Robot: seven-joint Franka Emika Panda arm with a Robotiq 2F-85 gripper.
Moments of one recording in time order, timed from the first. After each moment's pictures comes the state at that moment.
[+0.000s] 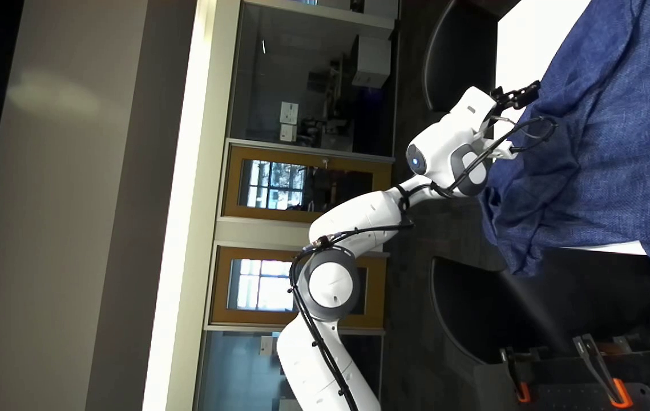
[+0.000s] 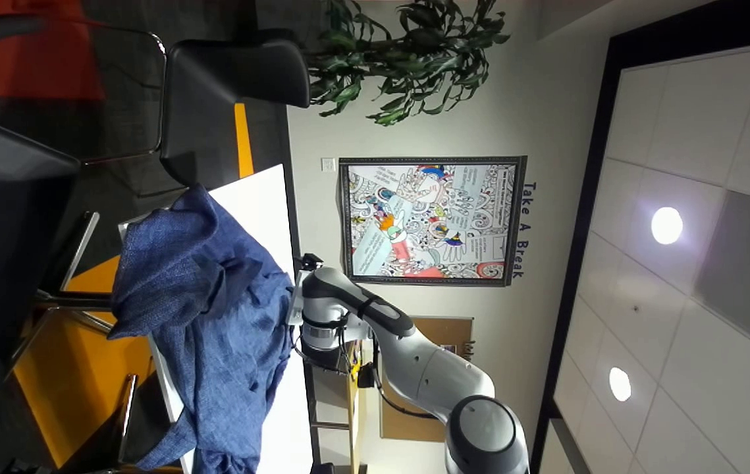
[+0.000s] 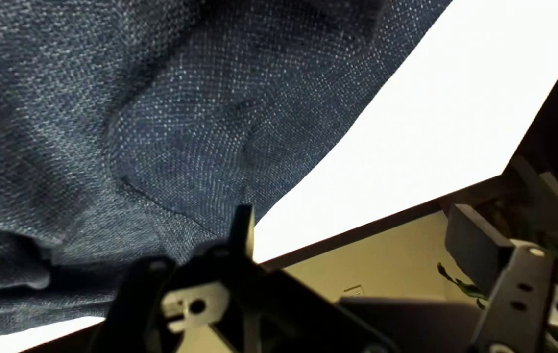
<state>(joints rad) -0.14 0.94 -0.12 -1.69 0.37 3.34 0.26</state>
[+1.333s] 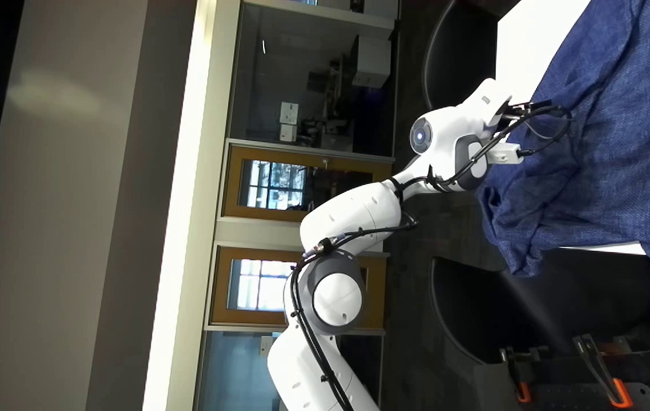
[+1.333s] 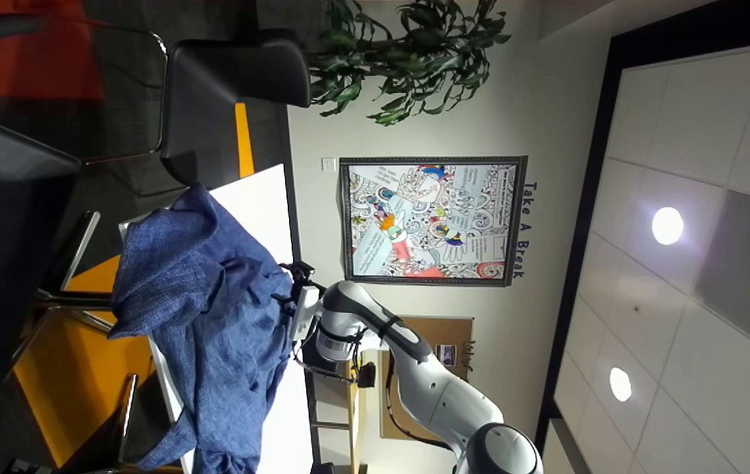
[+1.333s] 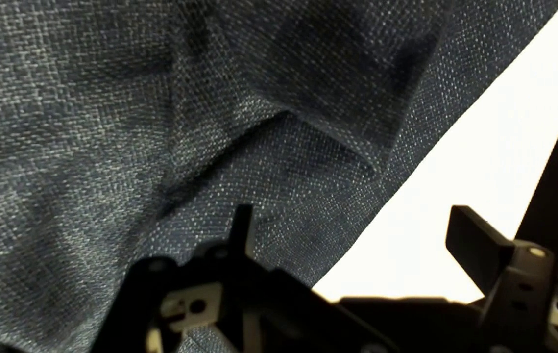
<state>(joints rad) -0.41 0.87 0.14 -1.74 0.23 3.04 0.12</state>
